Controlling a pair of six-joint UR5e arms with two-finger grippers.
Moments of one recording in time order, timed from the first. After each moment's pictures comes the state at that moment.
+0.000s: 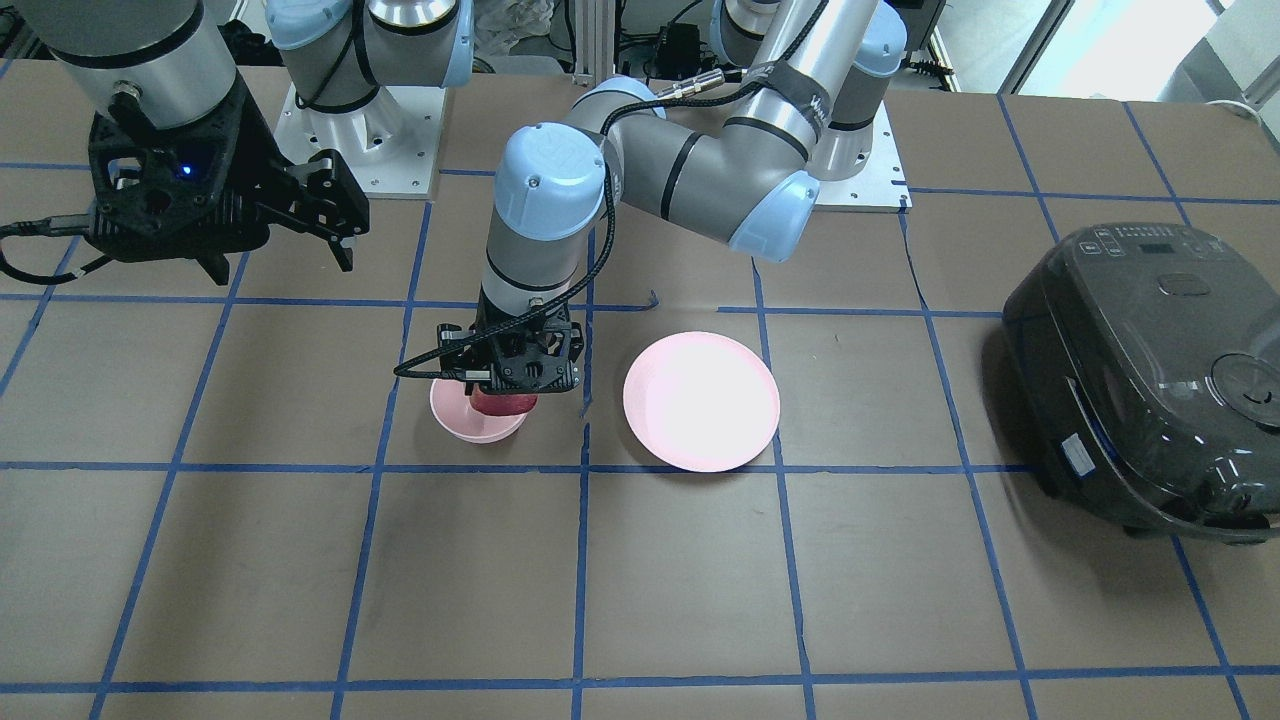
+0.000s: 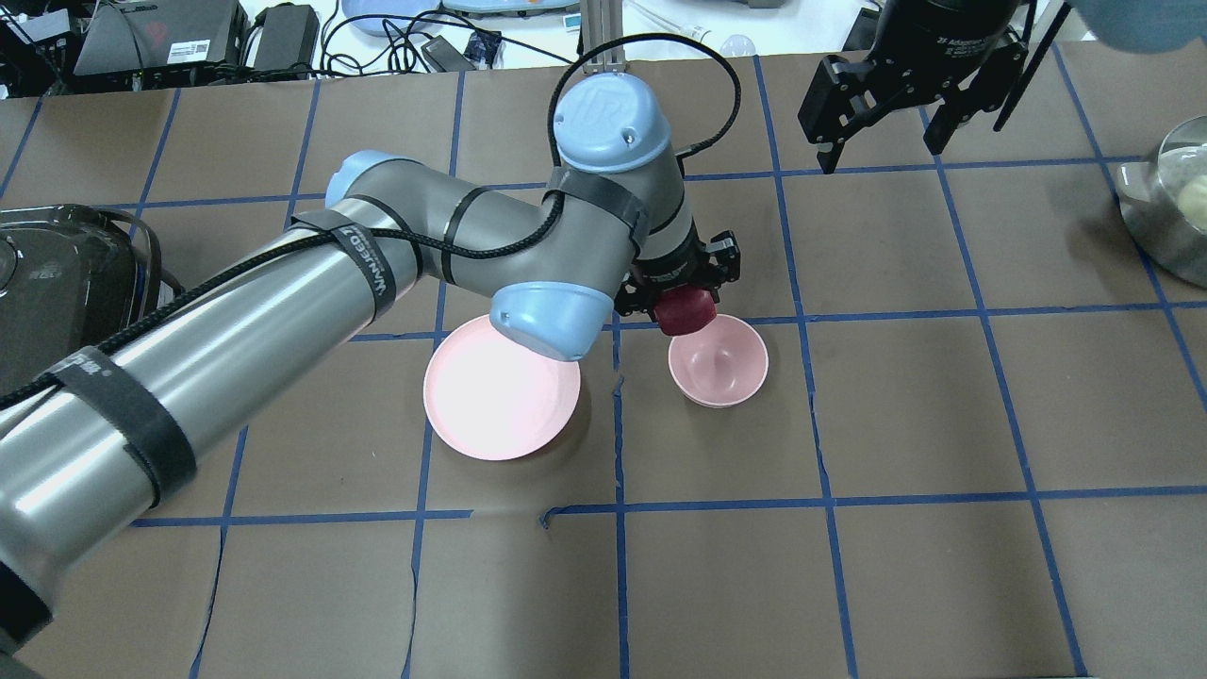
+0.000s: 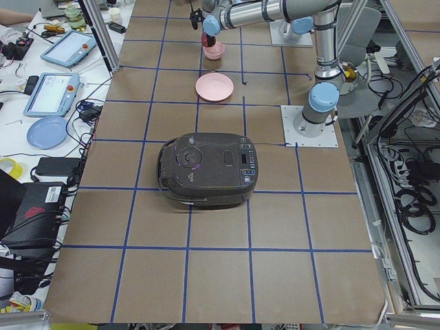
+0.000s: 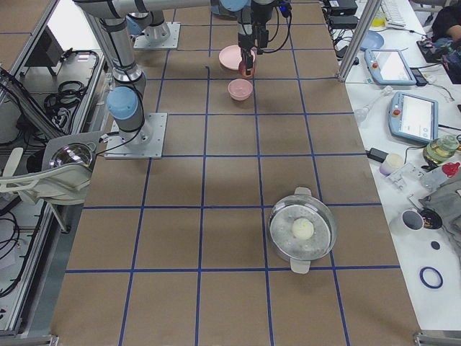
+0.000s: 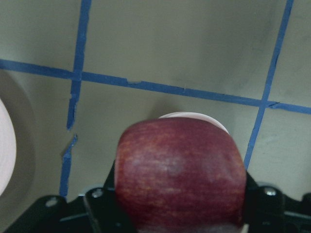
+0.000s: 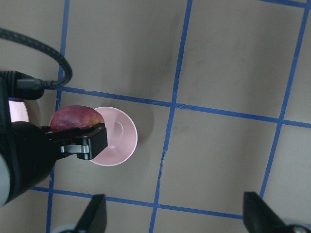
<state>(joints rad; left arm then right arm) -2.07 -2.02 -1.62 -0.92 1.40 -0.70 1.59 -1.47 1.38 -1.47 -1.57 -0.14</state>
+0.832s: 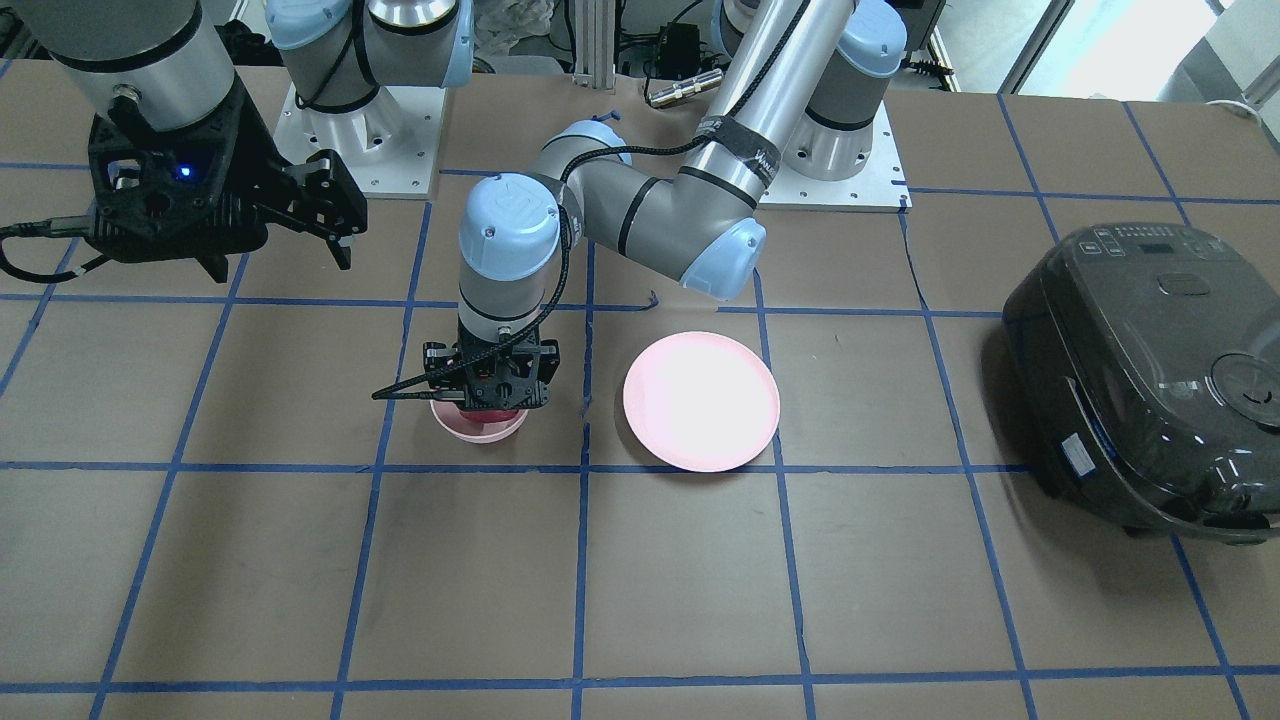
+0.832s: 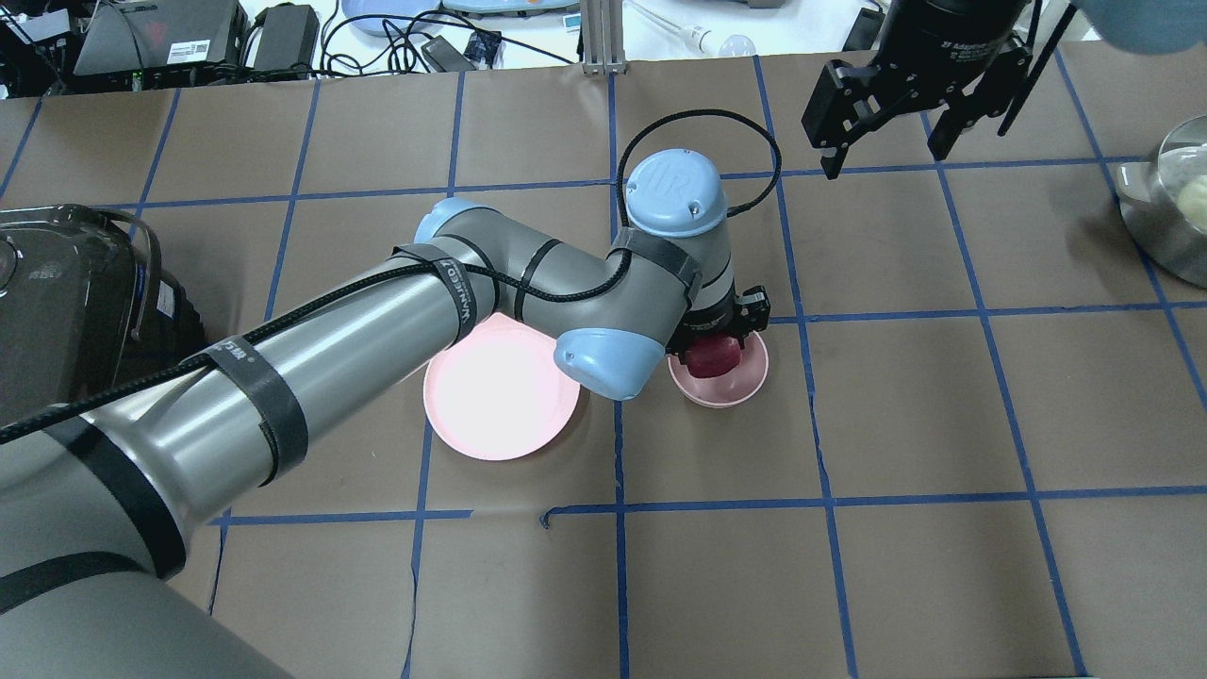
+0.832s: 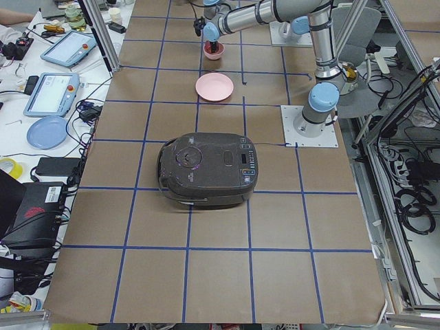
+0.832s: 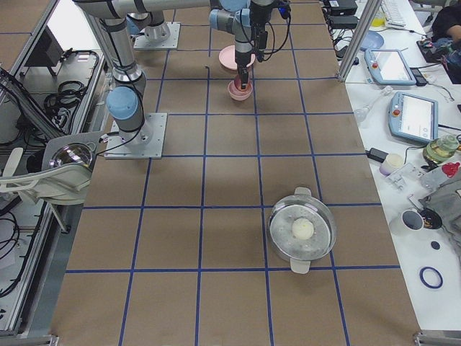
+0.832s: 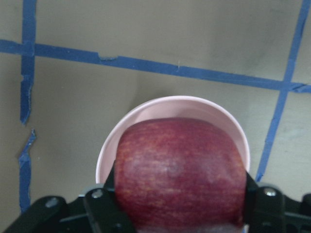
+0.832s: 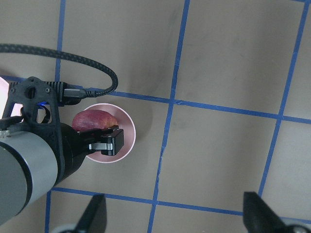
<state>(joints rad) -2.10 -2.10 -1.62 -0.90 1.41 -0.70 1.59 -1.47 1.39 -1.46 -1.57 -0.14</state>
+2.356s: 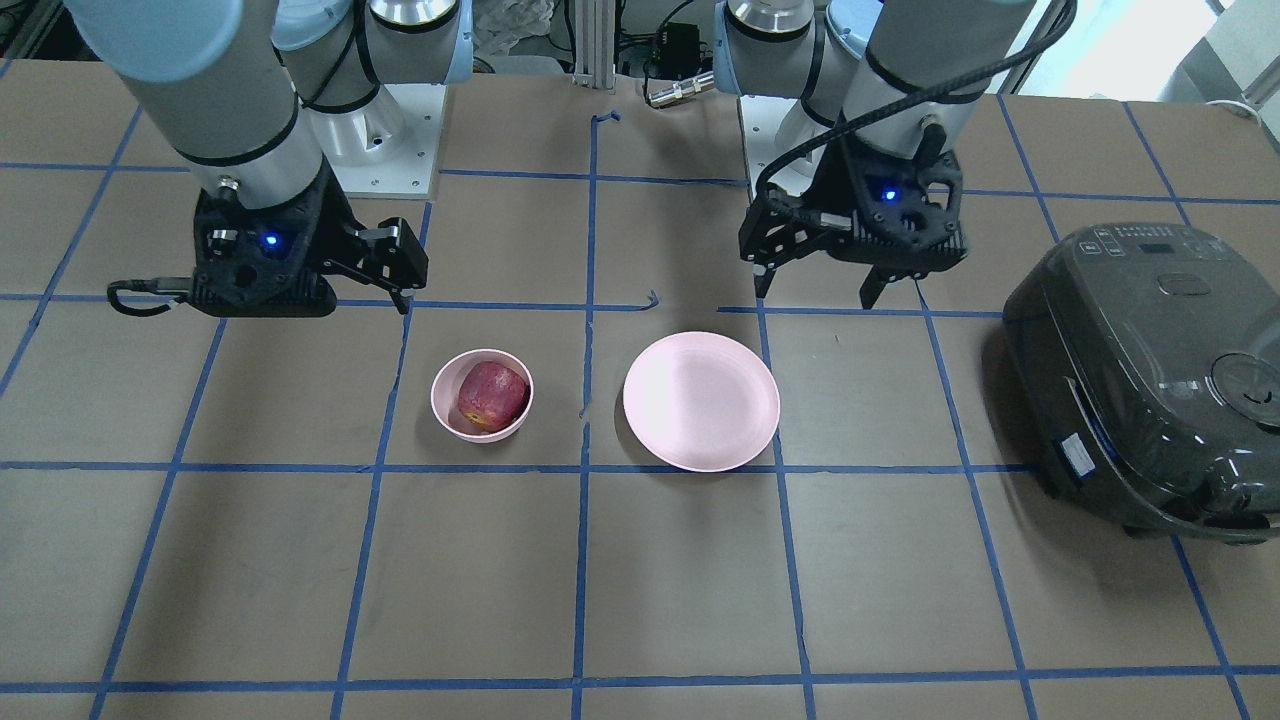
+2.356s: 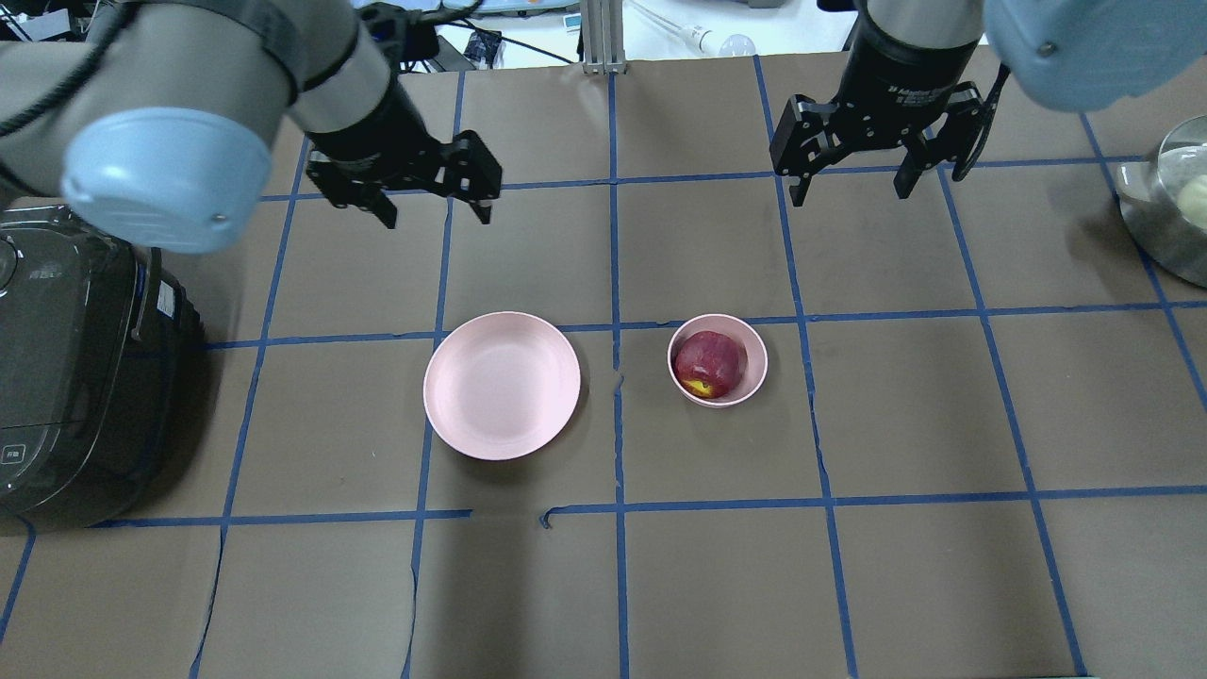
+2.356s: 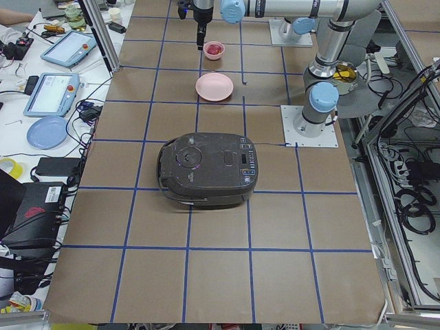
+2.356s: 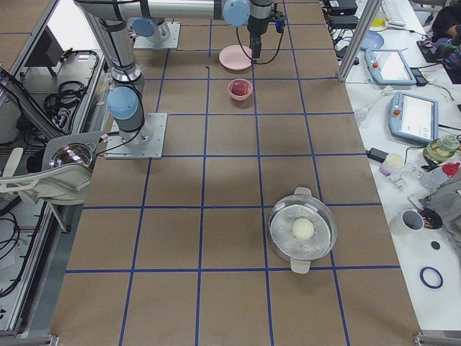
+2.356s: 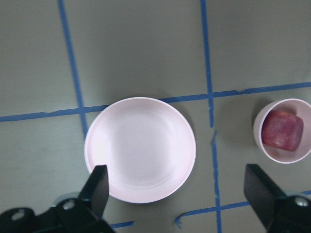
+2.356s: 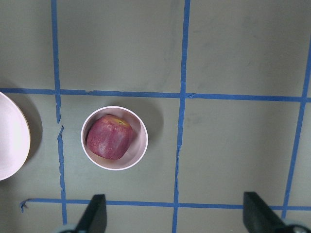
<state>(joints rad) -1.62 -1.60 -1.56 -1.45 1.53 -0.01 1.65 -1.45 1.55 -1.62 -1.56 0.06</state>
